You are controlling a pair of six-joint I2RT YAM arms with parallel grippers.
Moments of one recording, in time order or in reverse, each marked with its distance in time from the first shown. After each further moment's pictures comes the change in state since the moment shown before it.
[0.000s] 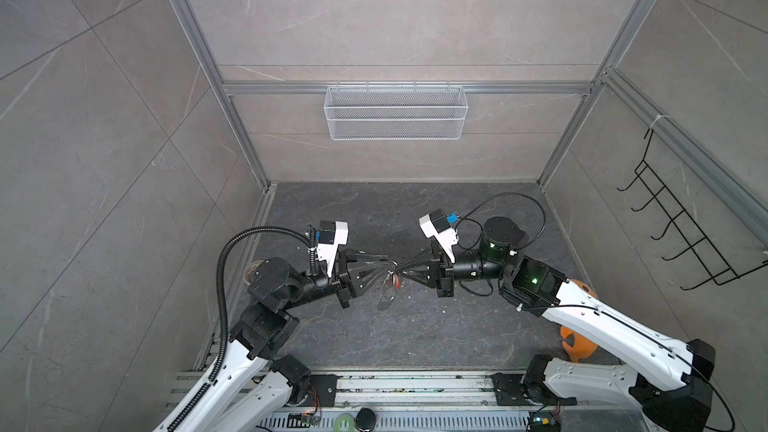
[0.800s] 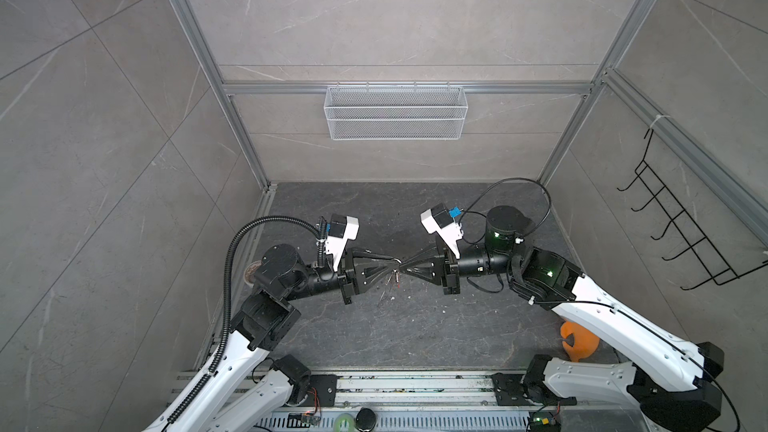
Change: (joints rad) left arm 0.000 0.075 0.113 -0.146 0.091 0.028; right arm 0.000 0.033 0.194 -0.289 0.011 -0.107
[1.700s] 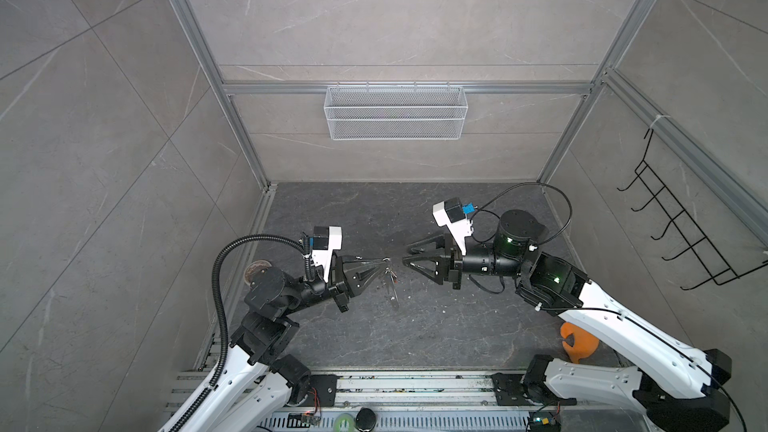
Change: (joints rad) left arm -0.002 -0.112 -0.187 0.281 -0.129 -0.058; right arm 0.002 -0.052 -0.086 0.187 0.140 0.046
